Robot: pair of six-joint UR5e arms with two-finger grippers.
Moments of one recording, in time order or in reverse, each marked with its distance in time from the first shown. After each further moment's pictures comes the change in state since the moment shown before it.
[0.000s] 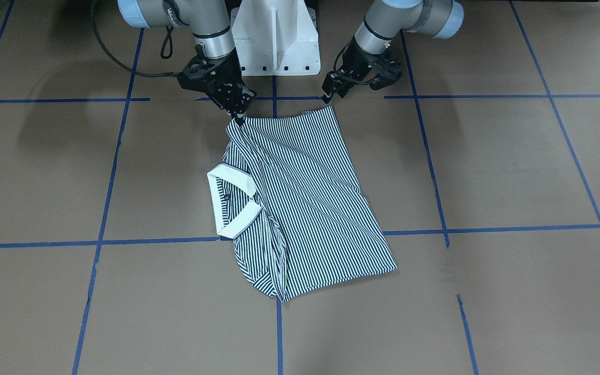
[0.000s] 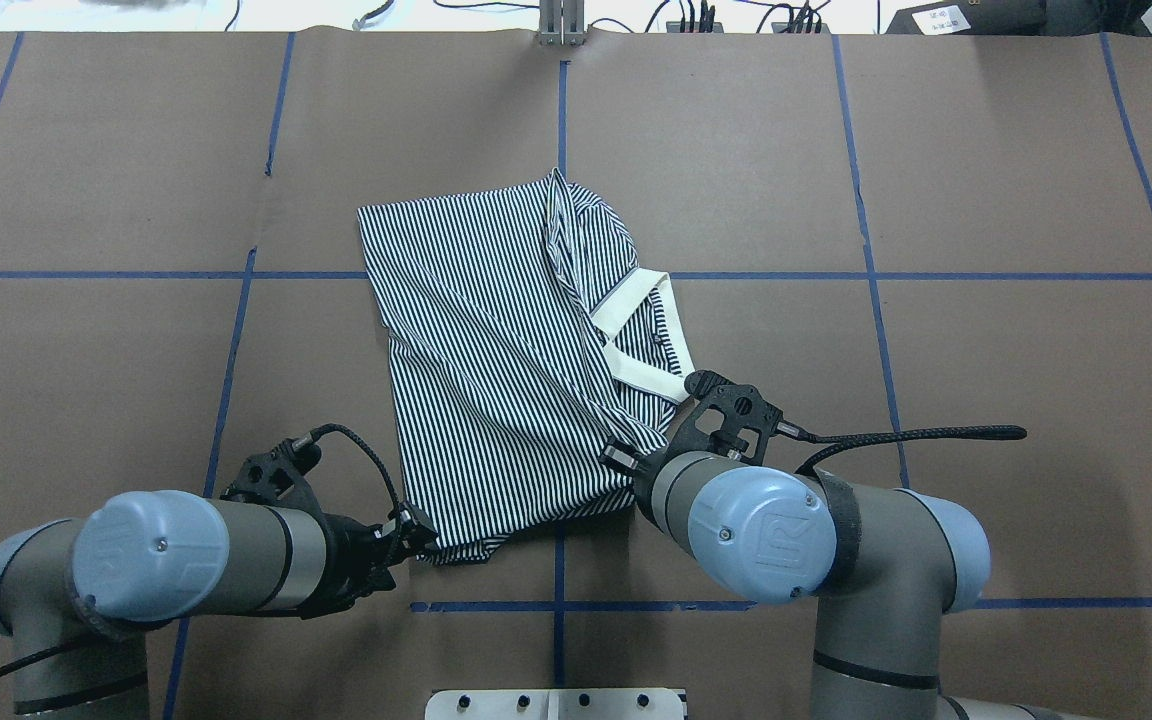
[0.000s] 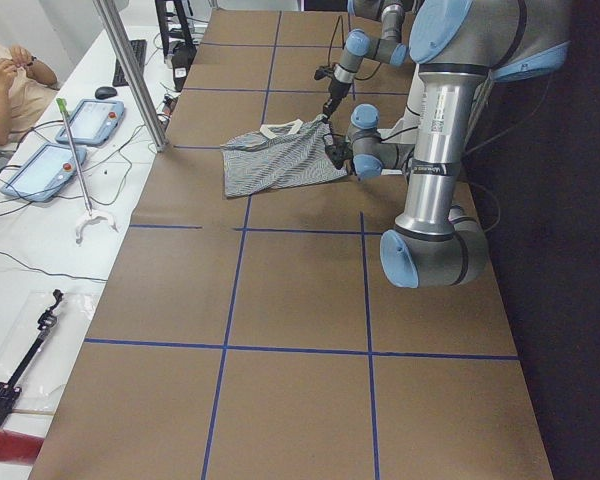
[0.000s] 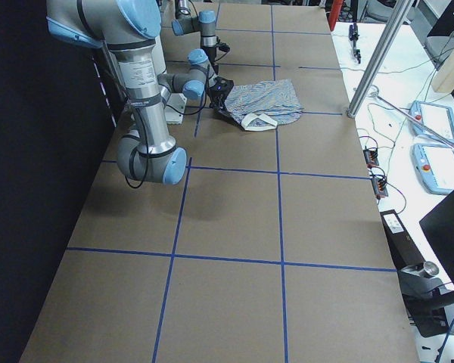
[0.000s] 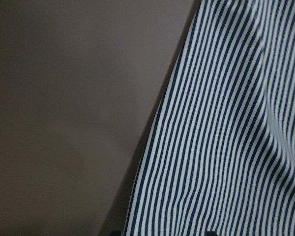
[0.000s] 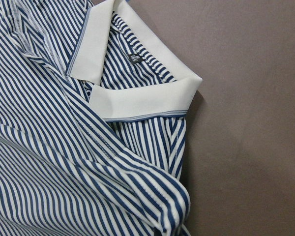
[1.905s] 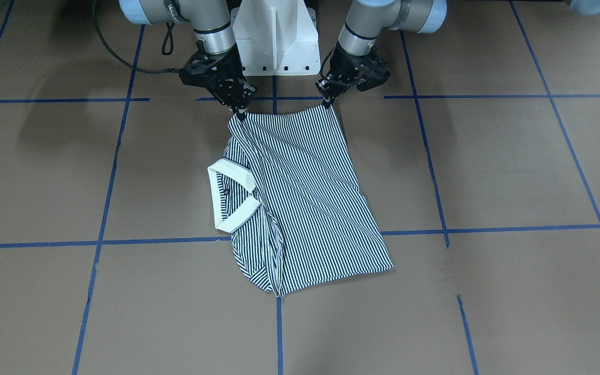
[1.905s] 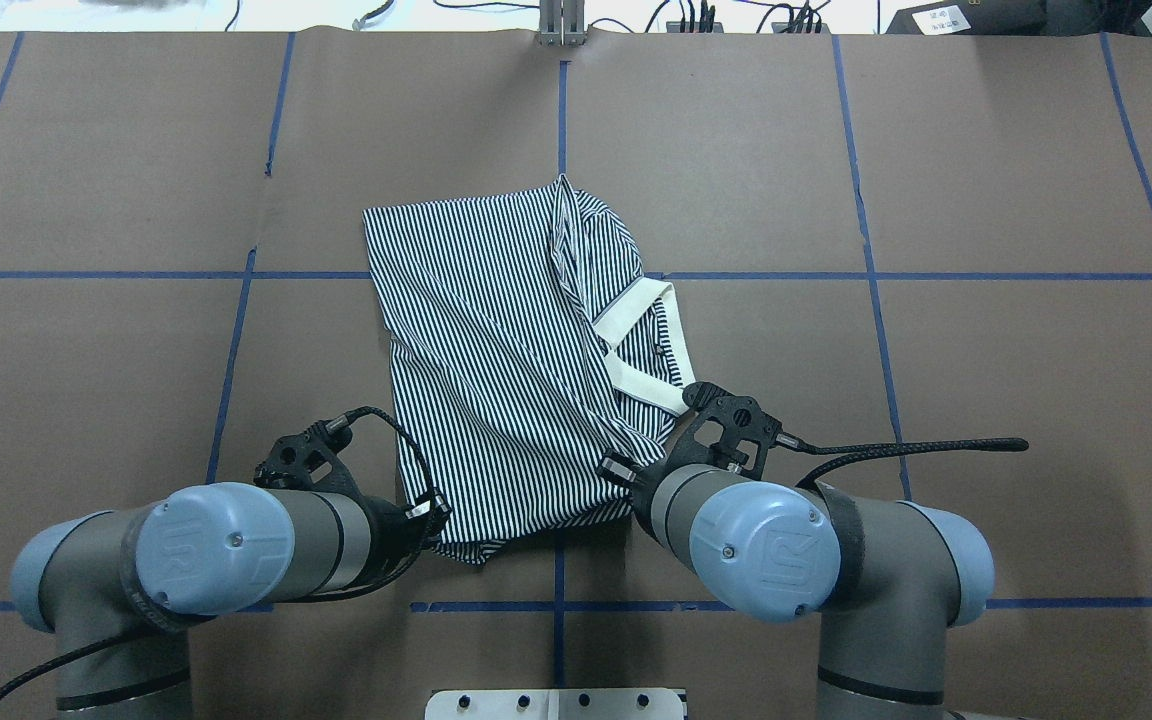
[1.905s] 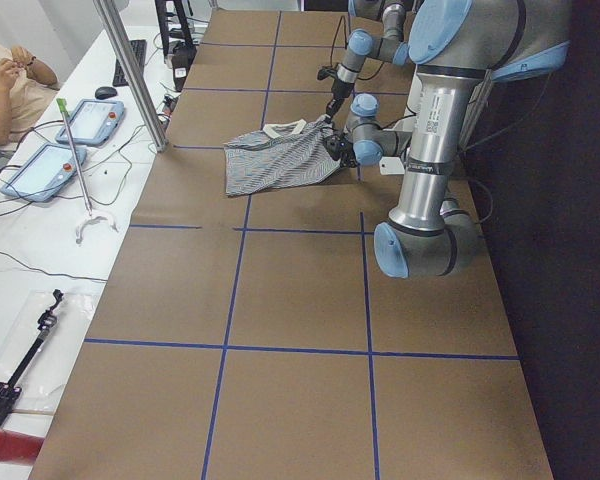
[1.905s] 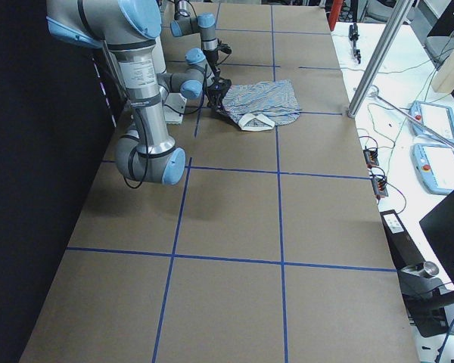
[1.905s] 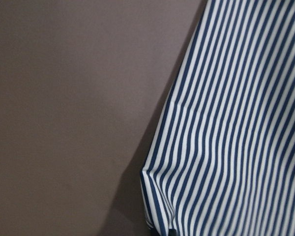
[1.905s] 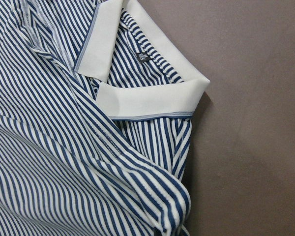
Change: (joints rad) left arm -0.018 -0.089 -0.071 0.226 0.075 0.043; right arm -0.022 -0.024 0.047 0.001 -0.015 0.005
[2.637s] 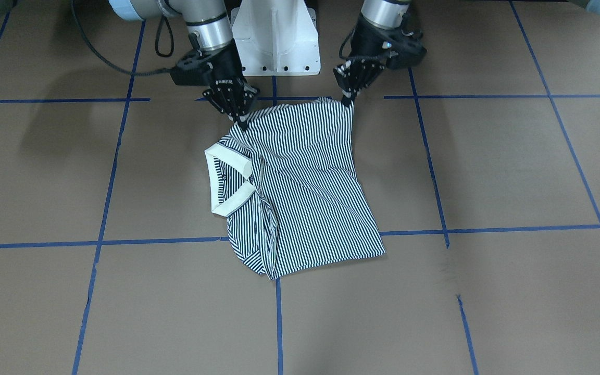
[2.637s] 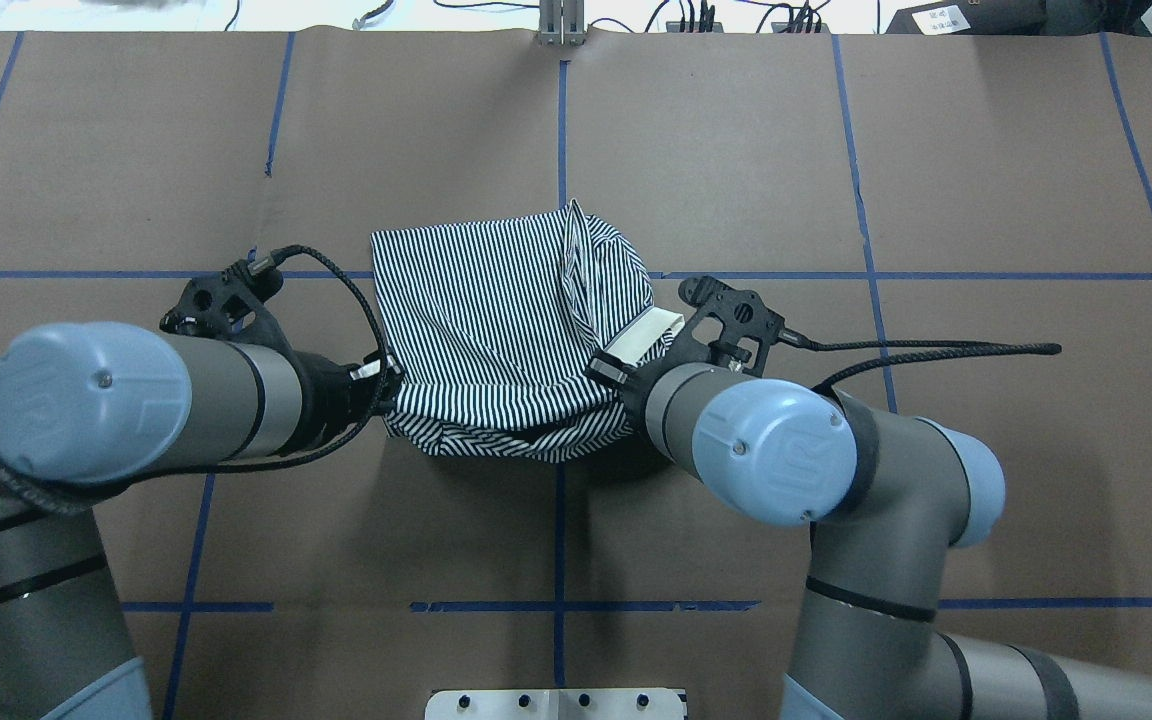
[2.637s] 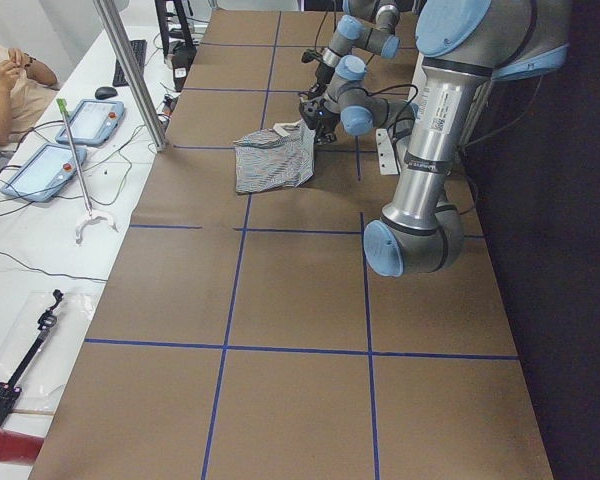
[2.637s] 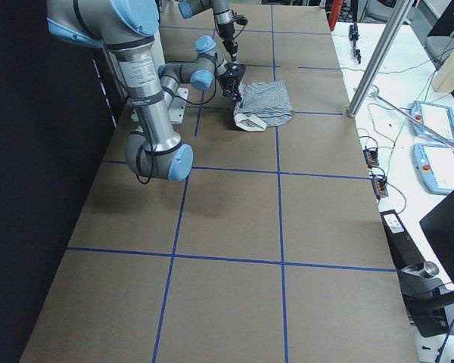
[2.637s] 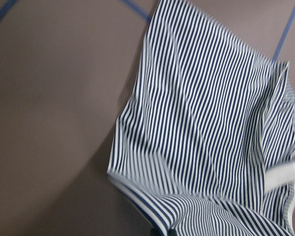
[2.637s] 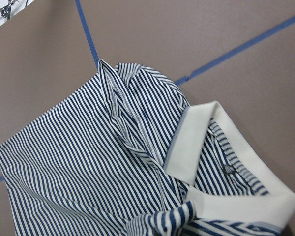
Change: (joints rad) left arm -0.242 -0.085 -0.072 0.185 -0.010 0.206; right arm 0.157 0.138 -0.072 -0.007 0.006 -0.136
